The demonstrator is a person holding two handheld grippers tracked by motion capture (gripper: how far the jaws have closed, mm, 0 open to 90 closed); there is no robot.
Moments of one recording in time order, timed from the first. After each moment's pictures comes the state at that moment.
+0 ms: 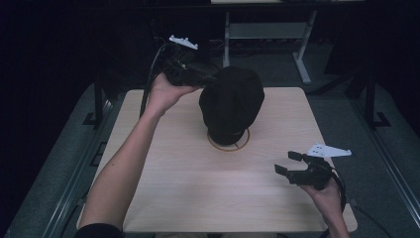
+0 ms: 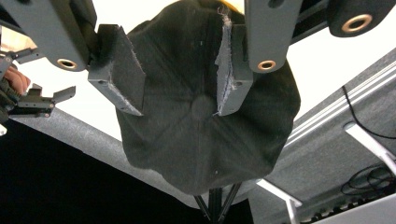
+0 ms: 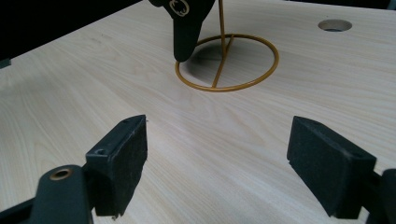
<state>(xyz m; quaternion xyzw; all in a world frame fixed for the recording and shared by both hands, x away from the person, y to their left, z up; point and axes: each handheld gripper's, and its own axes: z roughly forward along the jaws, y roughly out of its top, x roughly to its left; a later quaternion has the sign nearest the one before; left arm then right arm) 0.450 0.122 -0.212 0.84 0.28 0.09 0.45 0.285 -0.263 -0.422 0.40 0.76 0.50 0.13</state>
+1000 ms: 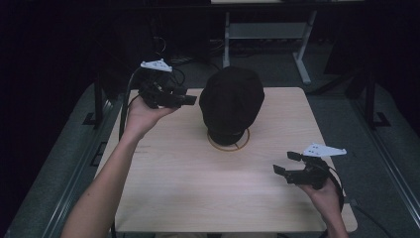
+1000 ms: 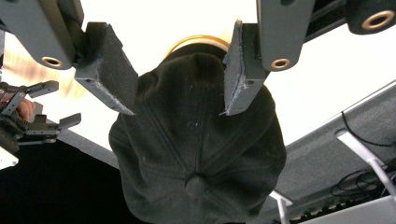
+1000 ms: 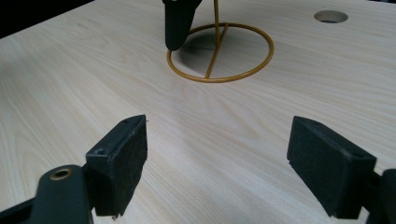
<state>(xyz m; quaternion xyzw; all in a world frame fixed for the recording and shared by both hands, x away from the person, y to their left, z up) 0.407 0.178 -0.242 0.83 0.30 0.10 0.46 0.289 -0.258 -0.425 0.40 0.78 0.47 0.14</state>
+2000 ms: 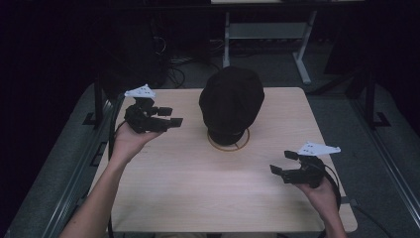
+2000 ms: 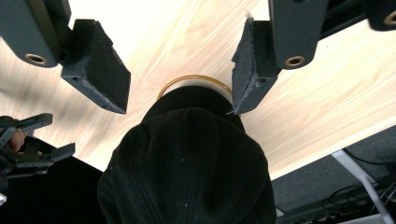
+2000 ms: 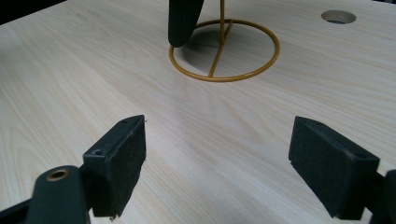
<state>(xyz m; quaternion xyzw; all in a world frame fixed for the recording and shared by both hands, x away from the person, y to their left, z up) 0.373 0.215 -0.288 0.82 0.32 0.10 0.46 0.293 -0.249 -0.423 0.39 0.79 0.46 0.14</state>
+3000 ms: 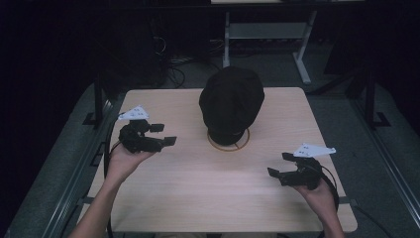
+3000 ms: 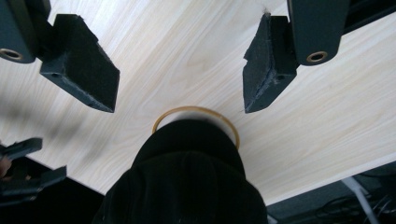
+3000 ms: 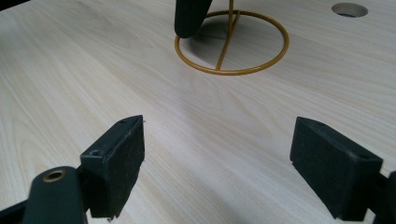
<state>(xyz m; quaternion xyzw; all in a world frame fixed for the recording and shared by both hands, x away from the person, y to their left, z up) 0.342 0.236 -0.327 0.82 0.34 0.11 0.45 0.290 -0.240 -0.424 0.38 0.80 0.45 0.14</state>
